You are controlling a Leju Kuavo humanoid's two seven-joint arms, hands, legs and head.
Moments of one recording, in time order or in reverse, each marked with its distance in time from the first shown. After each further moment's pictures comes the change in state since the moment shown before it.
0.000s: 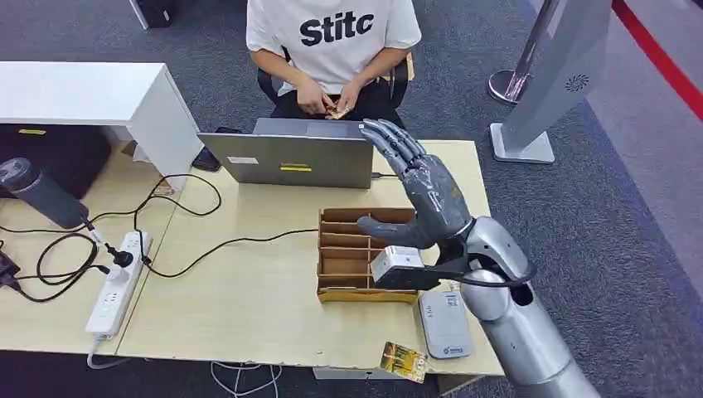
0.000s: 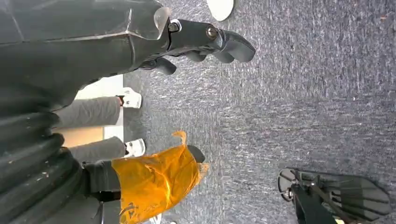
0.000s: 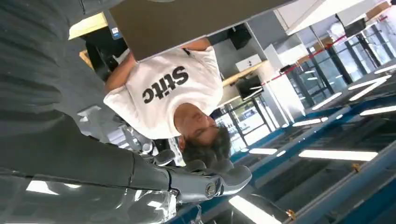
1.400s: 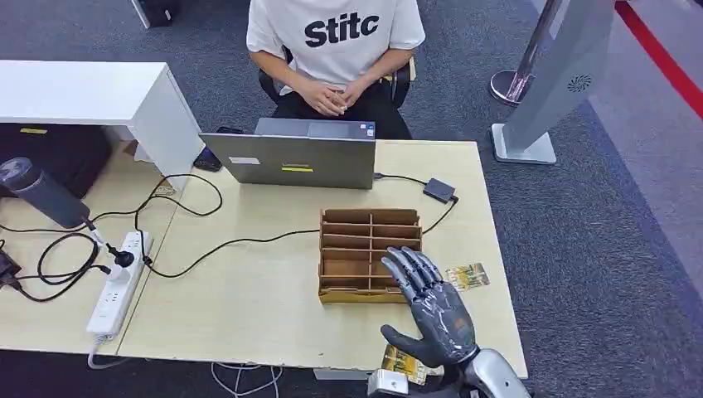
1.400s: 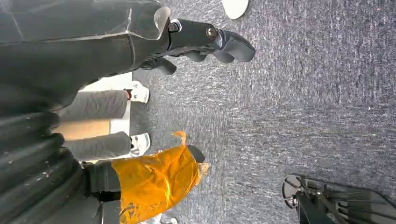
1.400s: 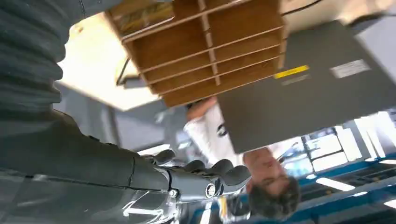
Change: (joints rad) left arm 0.004 -0.006 0.047 0.000 -0.011 0.042 0.021; right arm 0.522 -0.028 -0.010 -0.044 0.418 -0.324 0.095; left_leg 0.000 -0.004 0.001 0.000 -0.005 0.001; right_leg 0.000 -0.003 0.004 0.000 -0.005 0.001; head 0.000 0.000
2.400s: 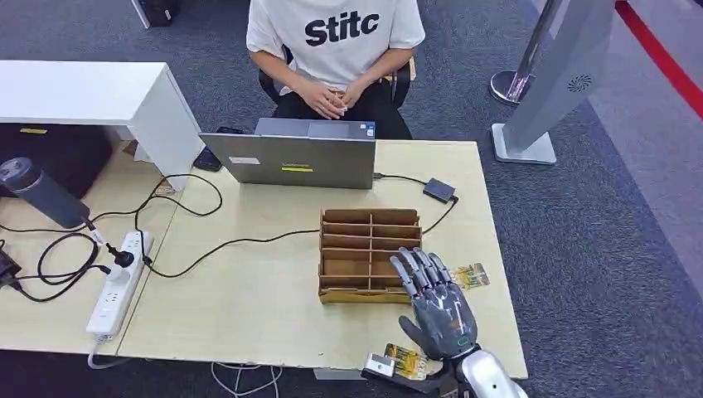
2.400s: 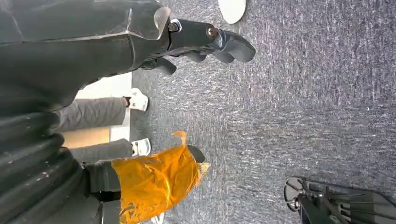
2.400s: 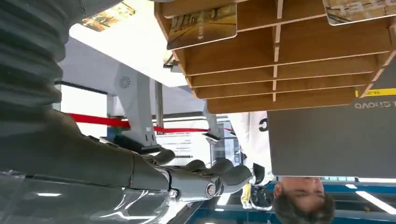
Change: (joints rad) left arm -0.002 0.000 -0.001 0.000 -0.027 0.000 -0.002; right arm -0.024 0.004 -0.011 0.123 0.252 -0.074 0.172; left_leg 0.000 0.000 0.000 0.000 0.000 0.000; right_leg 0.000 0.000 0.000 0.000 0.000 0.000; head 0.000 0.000
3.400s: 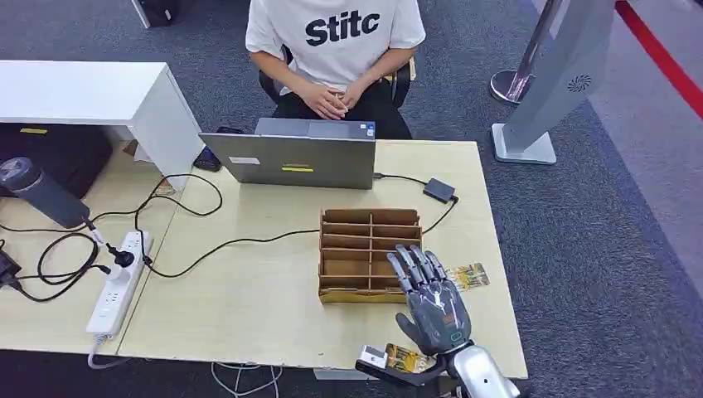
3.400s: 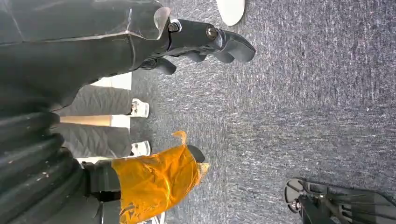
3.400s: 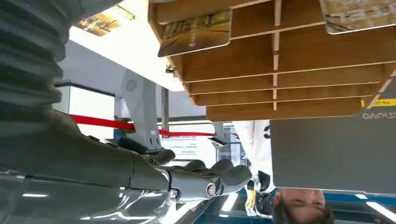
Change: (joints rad) left arm -0.001 0.000 0.000 0.000 -0.014 0.000 0.000; right arm -0.021 0.047 -0.004 0.039 0.037 0.032 0.026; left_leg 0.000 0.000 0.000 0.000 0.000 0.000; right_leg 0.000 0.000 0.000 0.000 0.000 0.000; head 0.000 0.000
